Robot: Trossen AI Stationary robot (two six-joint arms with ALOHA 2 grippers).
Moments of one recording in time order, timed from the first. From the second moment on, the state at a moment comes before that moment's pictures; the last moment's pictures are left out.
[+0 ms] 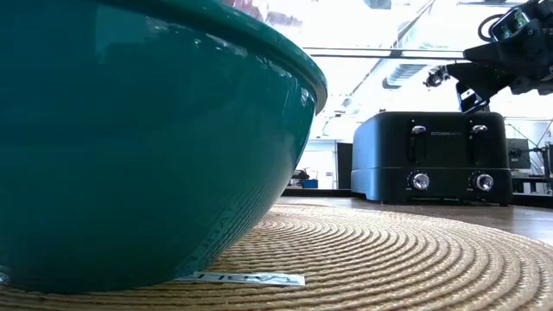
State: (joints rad) left arm -0.81 1.44 1.30 -0.73 -1.10 1.59; right arm 0.09 0.02 0.01 0.03 -0.07 0.20
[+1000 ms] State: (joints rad) left arm -0.77 1.44 1.30 -1.00 -0.95 0.79; right arm 0.09 0.02 0.01 0.03 -0.07 0.20
